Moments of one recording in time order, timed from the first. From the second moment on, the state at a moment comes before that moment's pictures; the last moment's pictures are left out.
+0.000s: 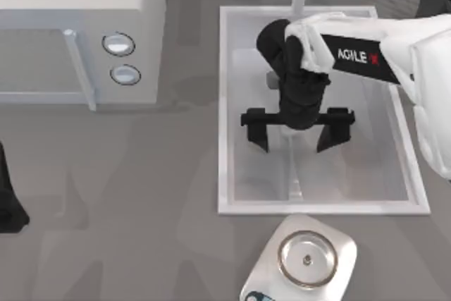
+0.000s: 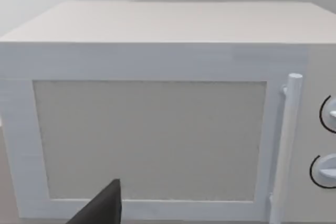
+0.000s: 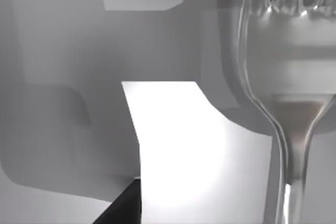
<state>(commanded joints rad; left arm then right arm) 0.00 0.00 0.00 0.00 0.00 0.00 0.46 2.70 2.04 -0.91 0.01 0.48</state>
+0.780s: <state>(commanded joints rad) 0.00 0.00 0.00 0.00 0.00 0.00 0.46 2.70 2.04 -0.91 0.01 0.48</state>
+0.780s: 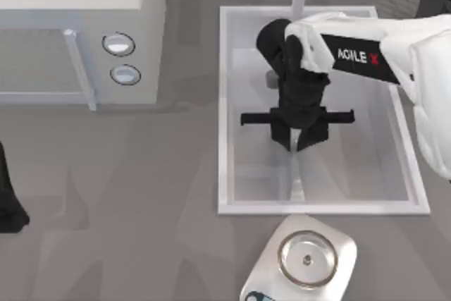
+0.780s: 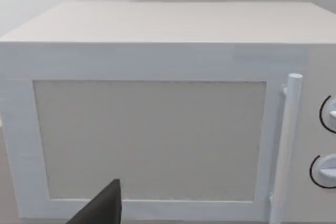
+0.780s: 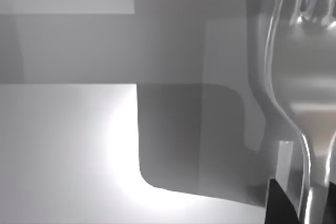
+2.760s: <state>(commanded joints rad) 0.00 0.00 0.00 0.00 0.00 0.00 0.17 1.98 1.79 -1.39 0.01 0.18</state>
